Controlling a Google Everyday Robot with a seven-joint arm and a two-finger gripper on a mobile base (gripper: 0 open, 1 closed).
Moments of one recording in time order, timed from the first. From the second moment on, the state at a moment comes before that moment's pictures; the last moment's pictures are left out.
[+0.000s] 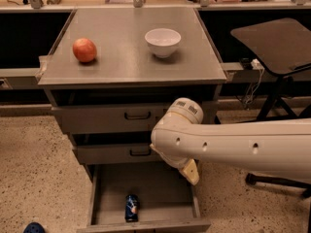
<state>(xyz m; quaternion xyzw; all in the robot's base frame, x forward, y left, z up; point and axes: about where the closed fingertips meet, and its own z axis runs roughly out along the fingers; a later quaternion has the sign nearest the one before) 0.484 -0.079 0.623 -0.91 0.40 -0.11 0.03</state>
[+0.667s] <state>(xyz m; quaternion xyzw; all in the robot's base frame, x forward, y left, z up) 0.499 -0.066 0.601 -0.93 0.34 -0.12 0.00</state>
